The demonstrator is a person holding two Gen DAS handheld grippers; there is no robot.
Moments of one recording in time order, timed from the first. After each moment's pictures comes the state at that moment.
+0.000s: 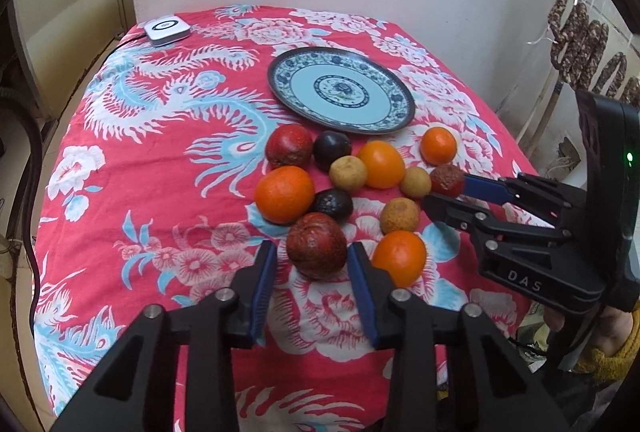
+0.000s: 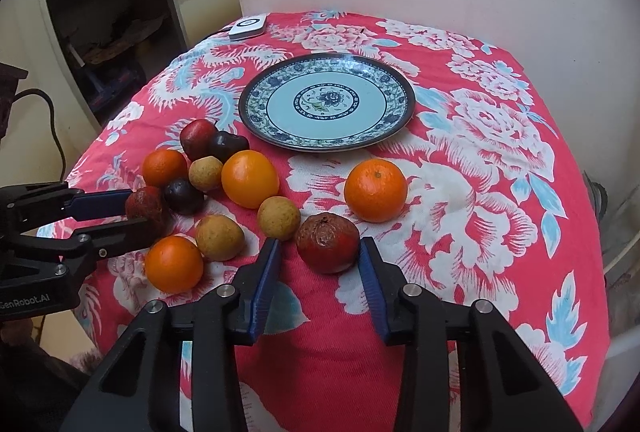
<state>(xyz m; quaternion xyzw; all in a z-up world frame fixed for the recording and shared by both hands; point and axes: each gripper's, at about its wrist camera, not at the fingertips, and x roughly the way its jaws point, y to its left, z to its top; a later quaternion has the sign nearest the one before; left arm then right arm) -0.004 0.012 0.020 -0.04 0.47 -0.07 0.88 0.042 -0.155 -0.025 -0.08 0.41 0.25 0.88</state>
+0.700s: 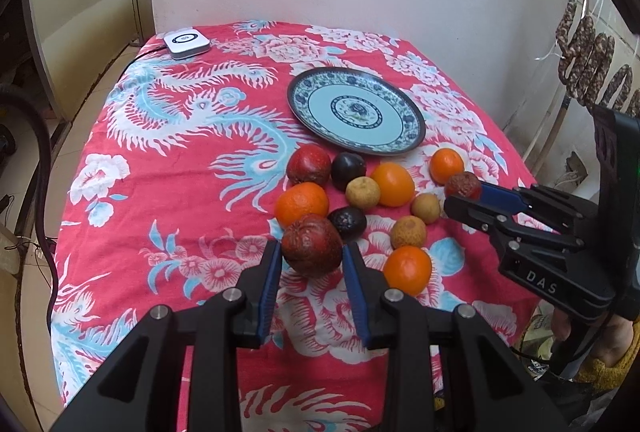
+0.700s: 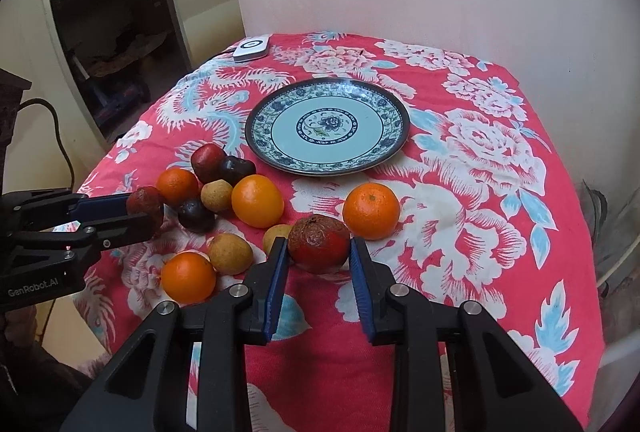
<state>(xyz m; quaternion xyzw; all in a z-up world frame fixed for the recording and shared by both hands) -0.007 0.023 0.034 -0.05 0.45 -0.04 0.89 0.033 -0.160 -0.010 -0.07 0.37 0.26 0.89</state>
